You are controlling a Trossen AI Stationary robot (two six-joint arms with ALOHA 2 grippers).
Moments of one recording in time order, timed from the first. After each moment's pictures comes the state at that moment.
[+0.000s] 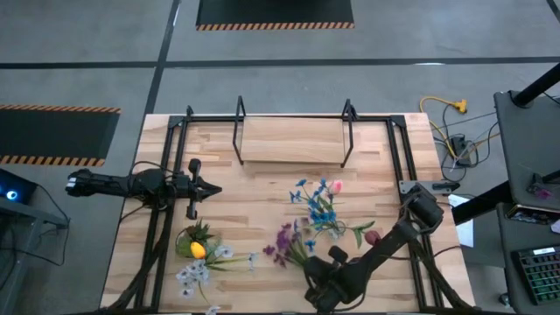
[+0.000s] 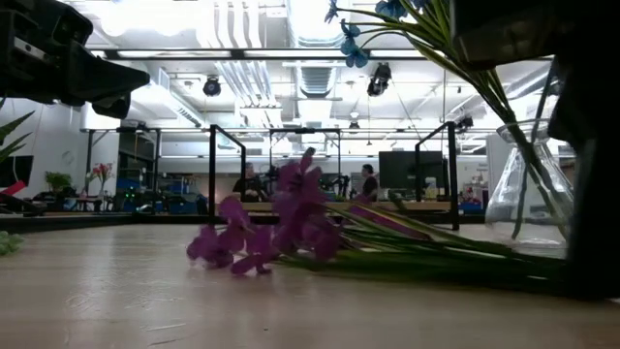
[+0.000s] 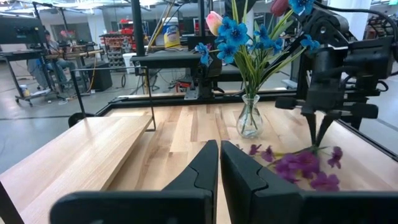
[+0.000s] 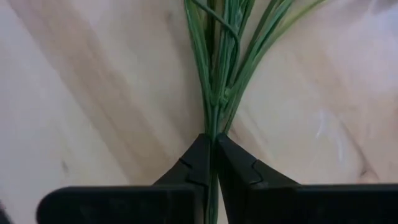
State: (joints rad) left arm -0.12 0.11 0.05 0.02 -0.13 0.04; right arm 0.73 2.16 1.52 -0.78 0.31 1.32
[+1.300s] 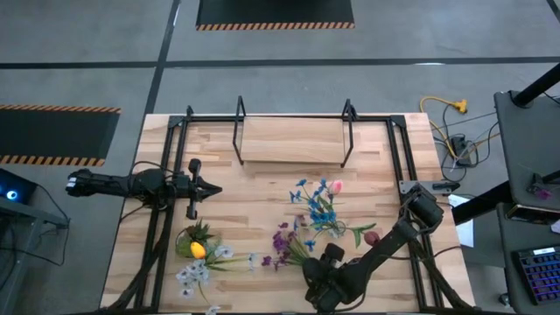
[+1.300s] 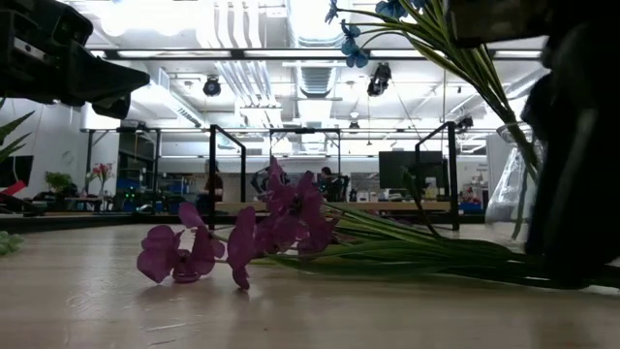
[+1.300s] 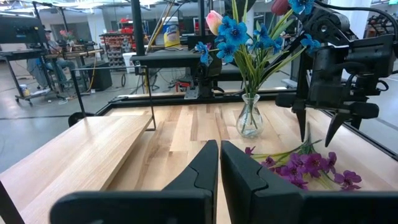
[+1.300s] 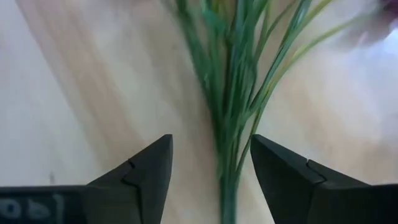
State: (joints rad) left arm -0.12 0.11 0.05 0.01 -0.13 0.04; right arm 0.73 2.15 1.53 -0.78 0.42 1.19
